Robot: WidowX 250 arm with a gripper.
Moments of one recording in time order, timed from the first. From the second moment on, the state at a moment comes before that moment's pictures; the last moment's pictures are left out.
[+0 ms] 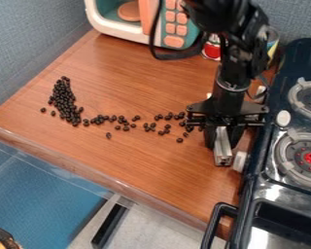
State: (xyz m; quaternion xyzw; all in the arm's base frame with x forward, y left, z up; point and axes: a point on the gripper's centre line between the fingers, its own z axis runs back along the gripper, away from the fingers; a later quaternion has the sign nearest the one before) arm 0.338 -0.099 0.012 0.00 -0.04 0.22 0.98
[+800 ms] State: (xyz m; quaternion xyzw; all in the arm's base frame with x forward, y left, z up) arm 0.330 -0.039 0.009 0.01 -0.04 0.20 0.98
